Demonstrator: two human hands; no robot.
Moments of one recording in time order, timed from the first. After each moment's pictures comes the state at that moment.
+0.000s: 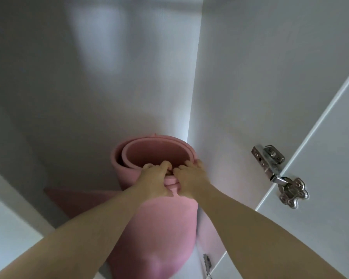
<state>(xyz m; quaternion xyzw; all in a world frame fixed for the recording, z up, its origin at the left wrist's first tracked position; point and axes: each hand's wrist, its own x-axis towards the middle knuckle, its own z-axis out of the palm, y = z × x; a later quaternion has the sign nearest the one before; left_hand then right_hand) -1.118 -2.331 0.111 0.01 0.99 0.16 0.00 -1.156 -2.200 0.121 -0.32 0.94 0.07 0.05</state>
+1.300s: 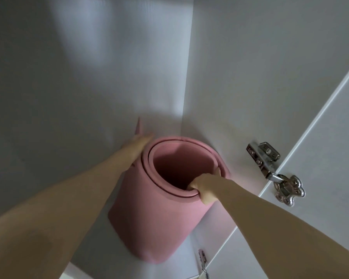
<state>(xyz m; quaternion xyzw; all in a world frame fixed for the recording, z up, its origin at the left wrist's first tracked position) -1.174 -2.373 0.142 -0.24 0.79 0.57 -0.01 -1.165 -2.154 0.131 -0.27 0.92 0.11 0.25</state>
